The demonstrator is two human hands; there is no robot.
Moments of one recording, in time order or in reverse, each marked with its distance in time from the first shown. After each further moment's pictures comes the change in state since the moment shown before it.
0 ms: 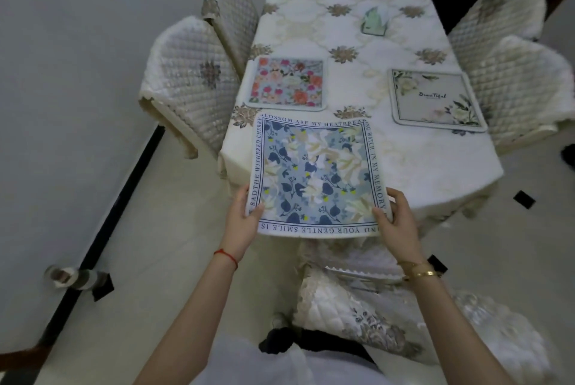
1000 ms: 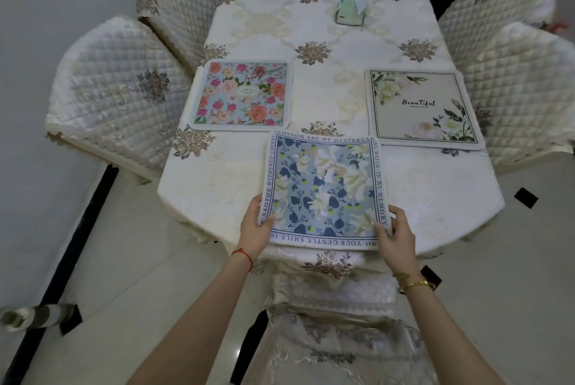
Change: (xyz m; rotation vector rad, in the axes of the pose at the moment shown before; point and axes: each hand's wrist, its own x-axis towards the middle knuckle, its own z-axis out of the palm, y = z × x) left_hand 0.158 -0.047 0.164 0.156 -0.117 -0.166; right_hand 0.164 0.107 -0.047 -0.127 0.047 0.157
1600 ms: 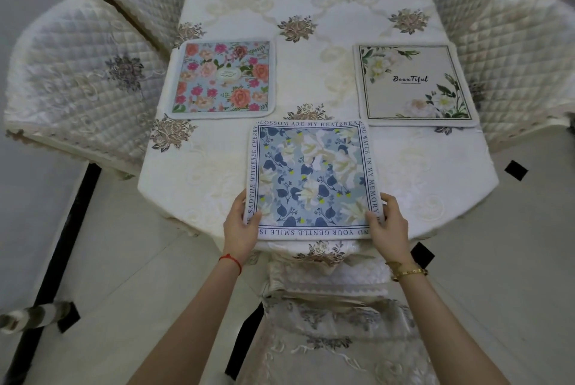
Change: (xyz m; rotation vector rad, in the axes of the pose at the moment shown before) left_hand 0.001 -0.025 0.005 0.042 0.114 0.043; right_hand 0.006 0.015 0.005 -0.055 0.007 0.036
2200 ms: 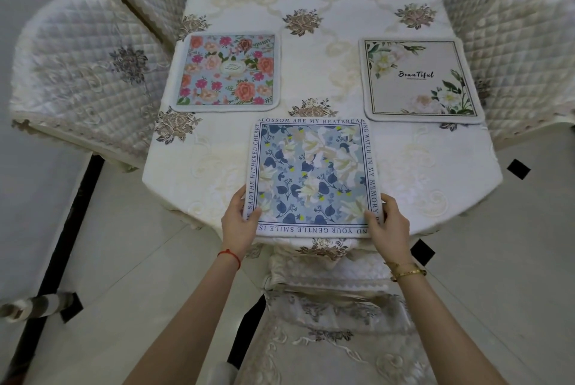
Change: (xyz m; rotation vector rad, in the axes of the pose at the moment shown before) left_hand -0.004 -0.001 -0.010 -0.001 0.035 -0.046; right_hand -0.008 0.003 0.007 -0.086 0.018 -0.059
